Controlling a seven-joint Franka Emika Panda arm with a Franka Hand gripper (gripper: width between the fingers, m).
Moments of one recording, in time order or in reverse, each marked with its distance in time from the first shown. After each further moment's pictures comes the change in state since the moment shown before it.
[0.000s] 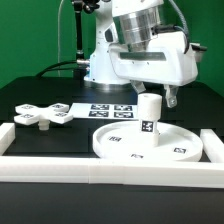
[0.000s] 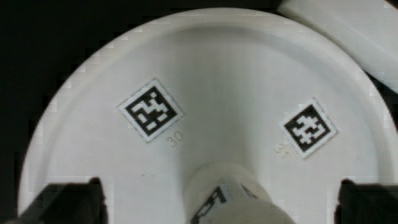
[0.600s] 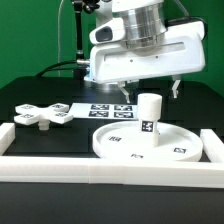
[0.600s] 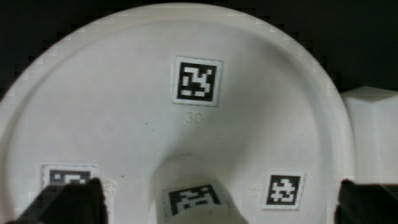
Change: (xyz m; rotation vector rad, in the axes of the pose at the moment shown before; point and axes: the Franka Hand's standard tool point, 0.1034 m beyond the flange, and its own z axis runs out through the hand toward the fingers) arm 0.000 0.011 -0.006 -0.057 0.004 -0.709
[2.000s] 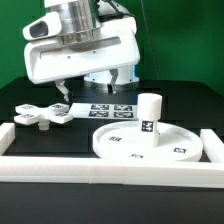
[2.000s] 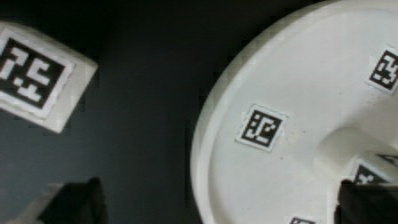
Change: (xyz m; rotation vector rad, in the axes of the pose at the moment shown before) arm 0.025 0.112 -0.027 -0.033 0.073 -0.256
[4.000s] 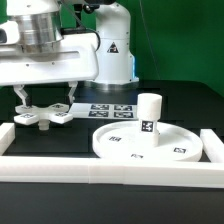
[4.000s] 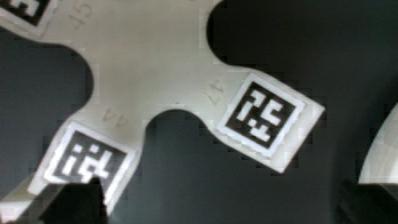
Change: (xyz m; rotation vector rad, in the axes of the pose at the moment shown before) arm -0.016 0.082 0.003 -0.115 -0.081 0.039
